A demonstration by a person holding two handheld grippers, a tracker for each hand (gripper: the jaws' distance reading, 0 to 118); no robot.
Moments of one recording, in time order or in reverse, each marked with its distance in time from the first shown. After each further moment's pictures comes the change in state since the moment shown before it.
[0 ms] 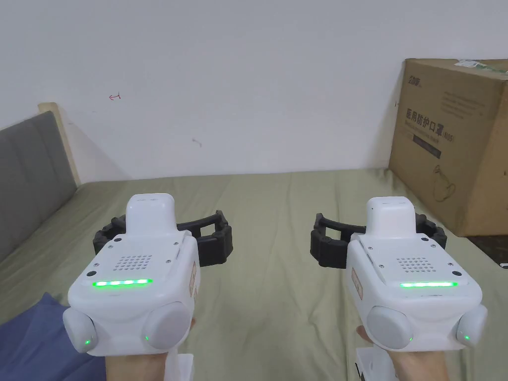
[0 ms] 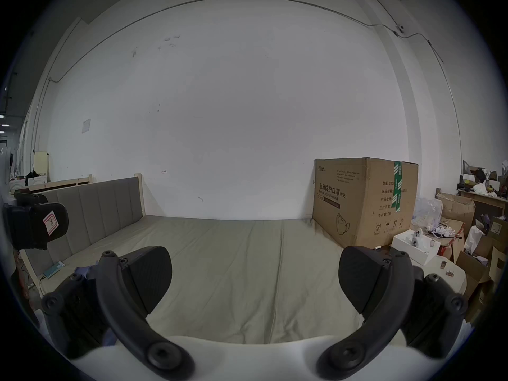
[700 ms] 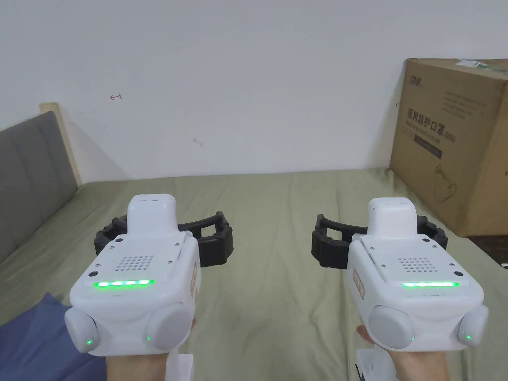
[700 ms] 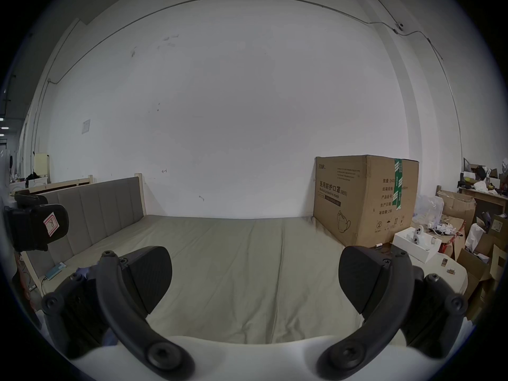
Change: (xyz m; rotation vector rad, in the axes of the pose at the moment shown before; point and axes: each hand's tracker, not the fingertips) left arm -0.001 -0.002 -0.003 -0.001 0.005 -0.007; right arm 0.001 0.000 0.000 -0.010 0.004 -0.012
